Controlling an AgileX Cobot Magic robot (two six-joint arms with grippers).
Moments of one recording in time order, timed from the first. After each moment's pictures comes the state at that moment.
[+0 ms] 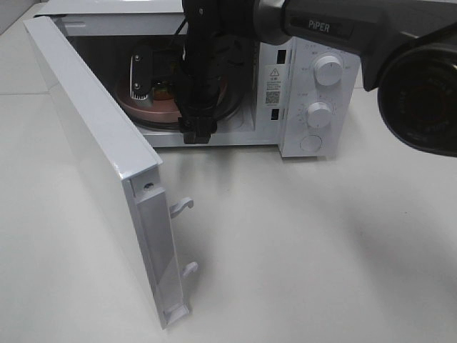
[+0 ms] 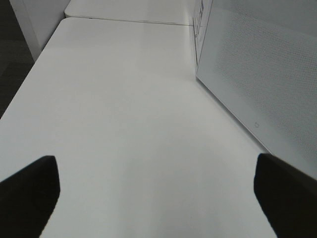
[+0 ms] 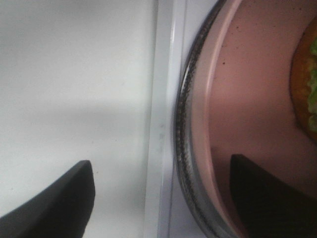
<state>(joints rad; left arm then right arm) 0.03 0.00 -0.52 -0.01 1.09 -0.02 0.65 2.44 -2.19 -0.08 0.90 -1.05</state>
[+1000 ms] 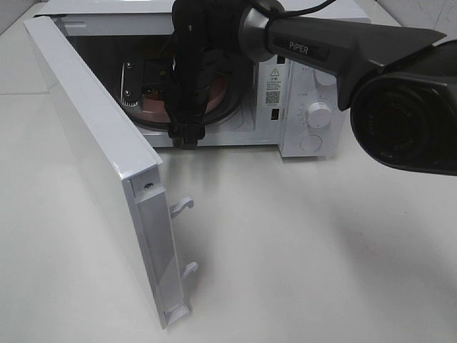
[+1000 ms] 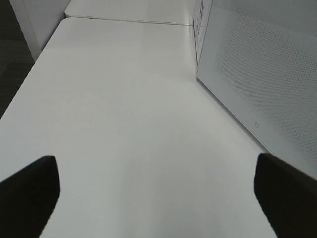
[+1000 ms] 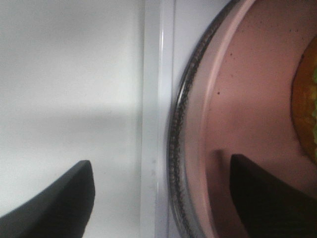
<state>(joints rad) 0.03 0.00 -0.52 -0.01 1.09 -0.02 0.66 2.52 -2.27 -0.08 0.88 -1.02</state>
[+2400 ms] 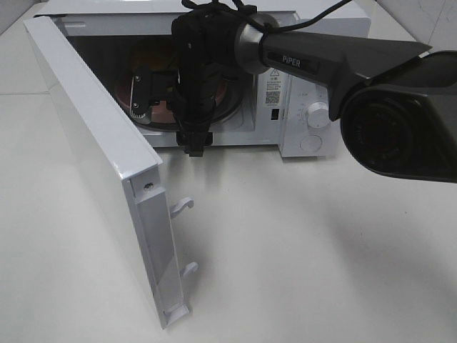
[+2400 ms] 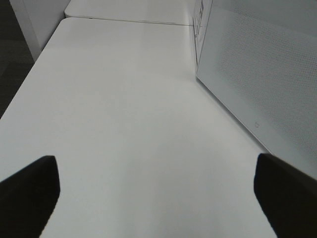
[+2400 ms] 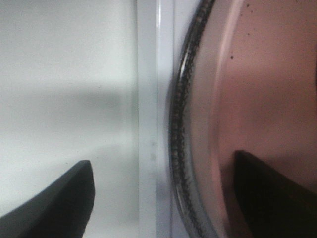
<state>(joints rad) 0.03 0.00 -0.52 -0.01 1.09 -0.02 0.66 2.56 -2.28 -0.17 0.88 -0.94</state>
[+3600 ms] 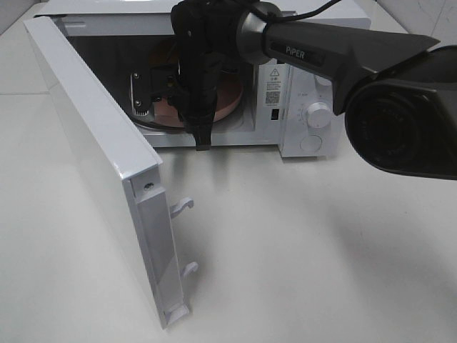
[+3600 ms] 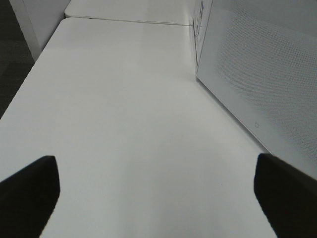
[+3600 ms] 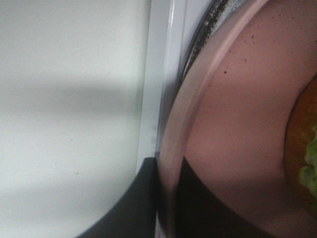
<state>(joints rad) 0.03 0.00 -0.52 -0.01 1.09 -0.02 0.66 2.54 -2.29 -0.16 0.95 -1.06</state>
